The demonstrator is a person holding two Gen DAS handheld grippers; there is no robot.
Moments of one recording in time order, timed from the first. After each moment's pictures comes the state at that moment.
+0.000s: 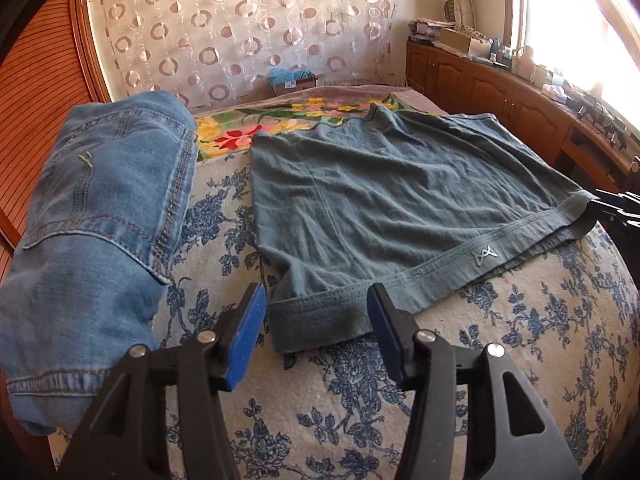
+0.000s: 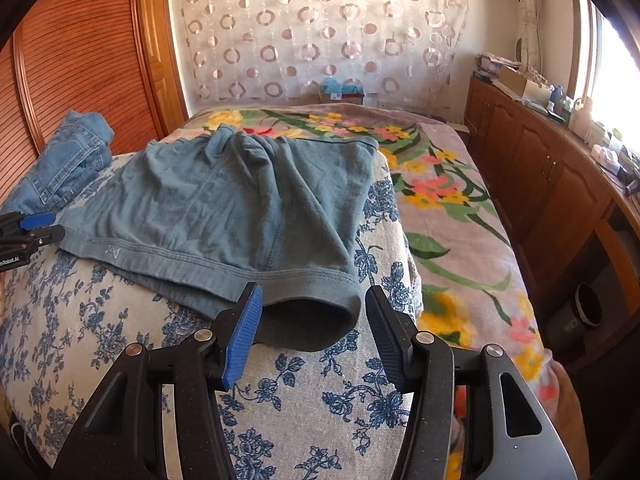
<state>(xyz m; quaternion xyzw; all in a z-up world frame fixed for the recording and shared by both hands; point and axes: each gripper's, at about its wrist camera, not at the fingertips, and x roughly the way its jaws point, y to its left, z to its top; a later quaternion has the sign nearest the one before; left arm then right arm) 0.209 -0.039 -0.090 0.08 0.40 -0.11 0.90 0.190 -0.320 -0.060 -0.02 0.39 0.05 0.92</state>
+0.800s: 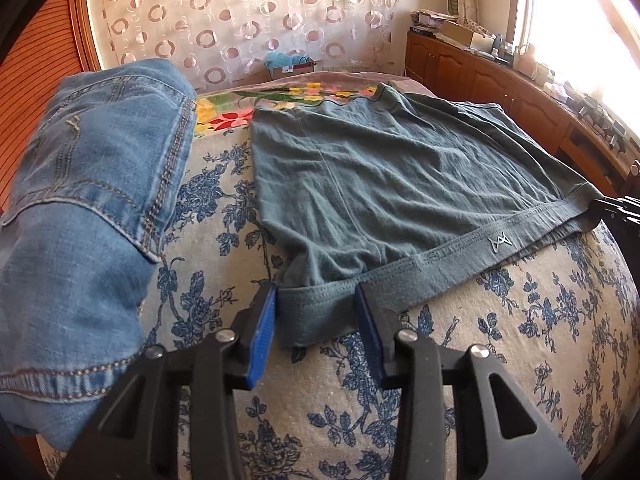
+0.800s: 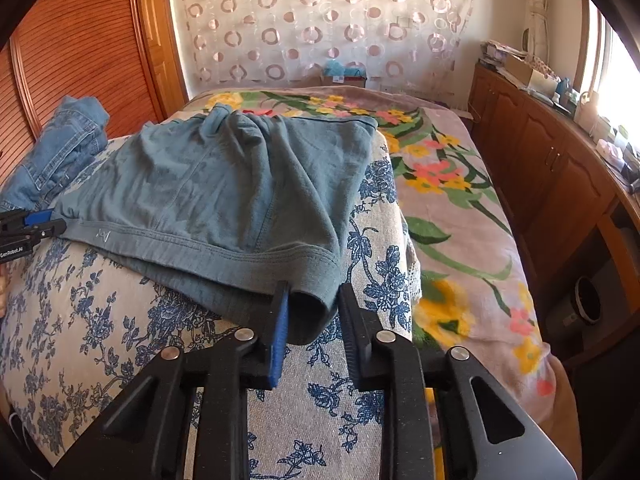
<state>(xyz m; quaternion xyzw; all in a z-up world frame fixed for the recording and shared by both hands) 0.217 -0.026 -0.104 0.06 0.43 -0.12 0.89 0.193 -0.325 -0.067 -0.02 0.42 0.06 0.91</state>
